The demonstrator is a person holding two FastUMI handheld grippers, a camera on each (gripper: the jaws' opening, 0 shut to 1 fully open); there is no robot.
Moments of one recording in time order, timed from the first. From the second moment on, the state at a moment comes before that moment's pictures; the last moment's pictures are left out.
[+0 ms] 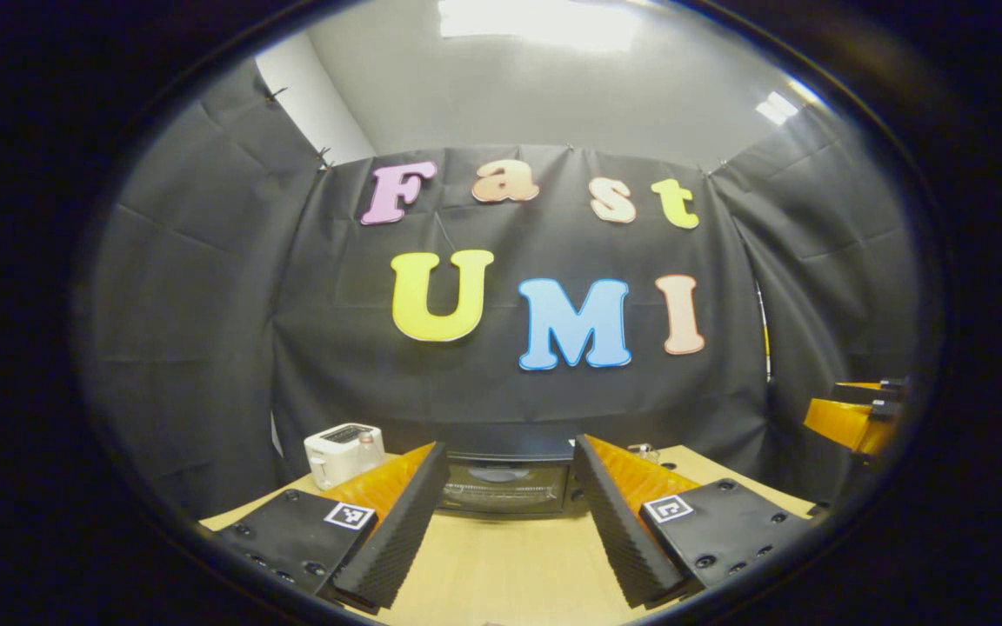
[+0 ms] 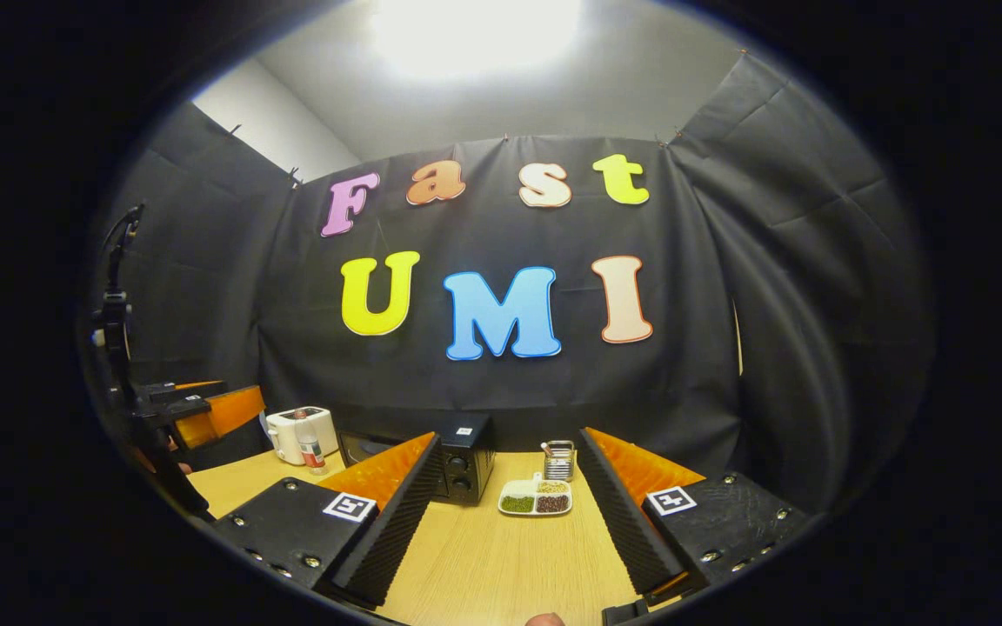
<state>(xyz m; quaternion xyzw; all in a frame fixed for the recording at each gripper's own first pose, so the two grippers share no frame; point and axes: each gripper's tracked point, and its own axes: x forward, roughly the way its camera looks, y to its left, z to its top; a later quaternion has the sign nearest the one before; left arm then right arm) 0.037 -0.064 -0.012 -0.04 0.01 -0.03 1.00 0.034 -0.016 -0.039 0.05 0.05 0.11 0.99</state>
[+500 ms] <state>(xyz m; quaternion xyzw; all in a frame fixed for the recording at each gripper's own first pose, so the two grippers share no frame) 0.002 -0.021 0.002 -0.04 -0.01 -0.02 1.00 0.027 0.022 -0.012 0.06 0.02 0.11 0.99</state>
